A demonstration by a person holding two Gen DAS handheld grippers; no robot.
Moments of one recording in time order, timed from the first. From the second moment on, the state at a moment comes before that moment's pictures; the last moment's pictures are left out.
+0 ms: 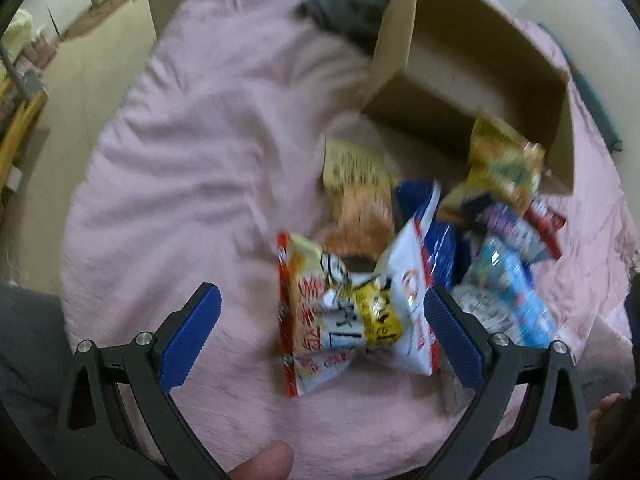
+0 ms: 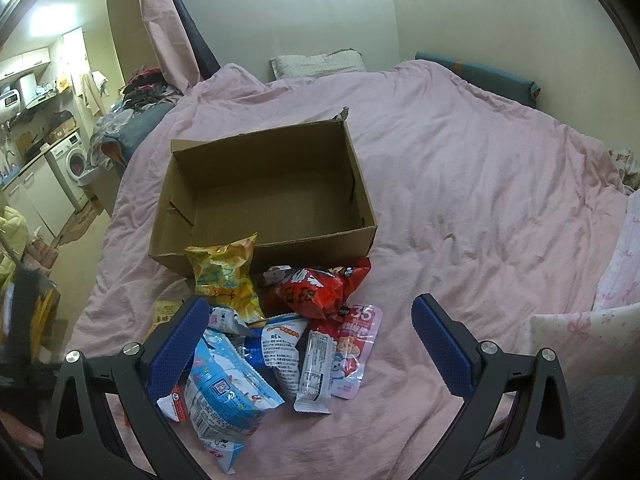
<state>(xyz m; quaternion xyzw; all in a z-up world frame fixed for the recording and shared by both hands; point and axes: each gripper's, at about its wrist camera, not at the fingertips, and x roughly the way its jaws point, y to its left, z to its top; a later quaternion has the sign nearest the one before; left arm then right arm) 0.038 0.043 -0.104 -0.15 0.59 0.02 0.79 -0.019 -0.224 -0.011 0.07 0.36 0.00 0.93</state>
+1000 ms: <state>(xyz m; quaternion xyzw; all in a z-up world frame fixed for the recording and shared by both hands) 0.006 0.037 -0.072 -0.13 0.57 -0.02 0.81 -0.005 -0.178 -0.113 0.26 0.59 0.15 0.75</state>
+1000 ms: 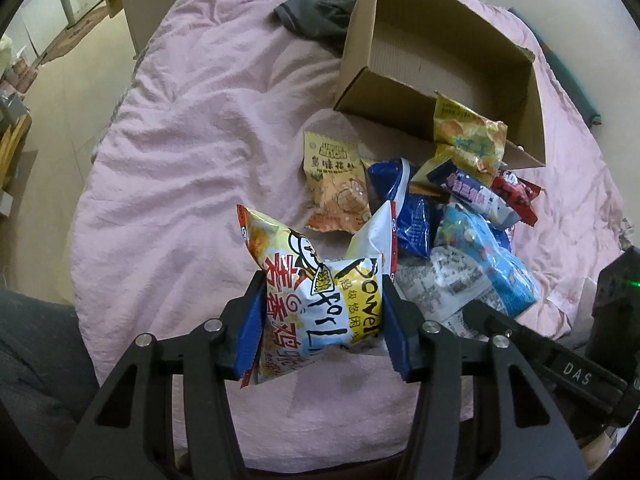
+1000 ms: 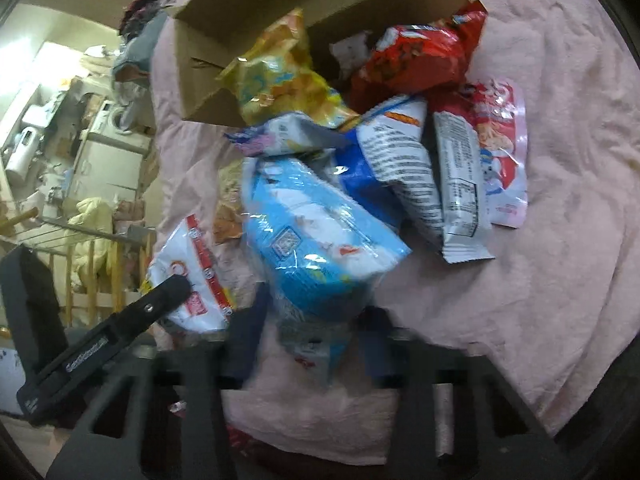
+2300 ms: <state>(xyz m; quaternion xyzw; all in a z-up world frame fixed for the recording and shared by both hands) 0.190 -0.034 0.023 -0.03 0.46 -0.04 0.89 0.175 -0.250 -0.015 0.25 0.43 0.17 0.85</state>
